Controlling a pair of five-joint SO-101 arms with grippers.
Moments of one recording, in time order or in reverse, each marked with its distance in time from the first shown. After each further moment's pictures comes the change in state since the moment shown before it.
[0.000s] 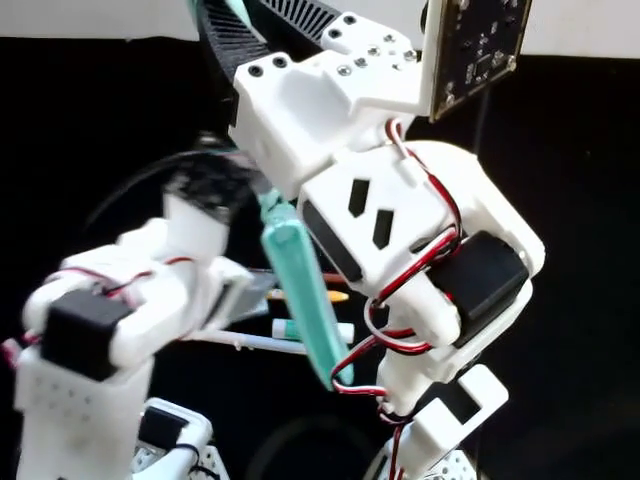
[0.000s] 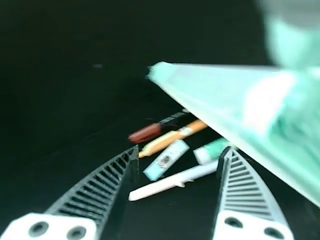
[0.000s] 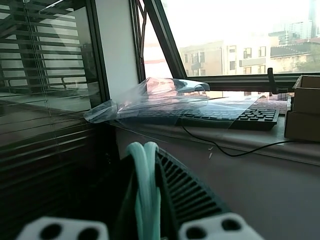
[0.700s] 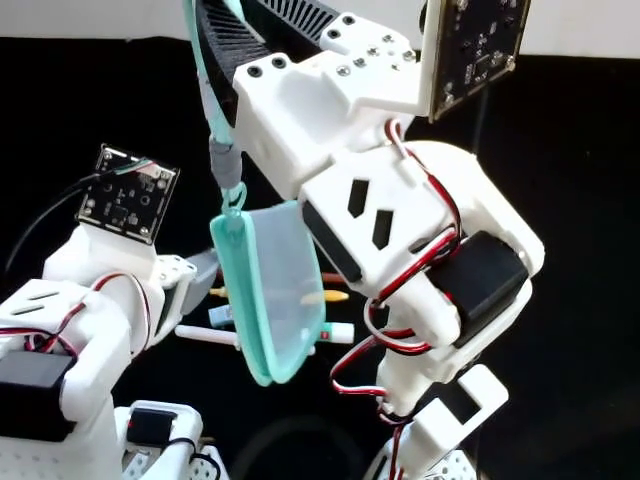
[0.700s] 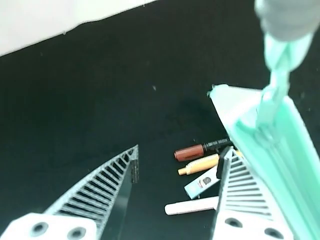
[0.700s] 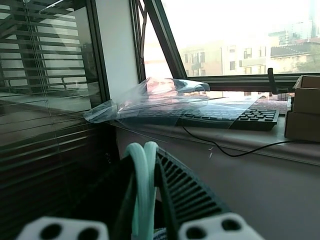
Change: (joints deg) left arm -10.1 -5.4 -2.2 -2.5 -2.1; right arm 0.0 0.0 0.0 0.0 0.0
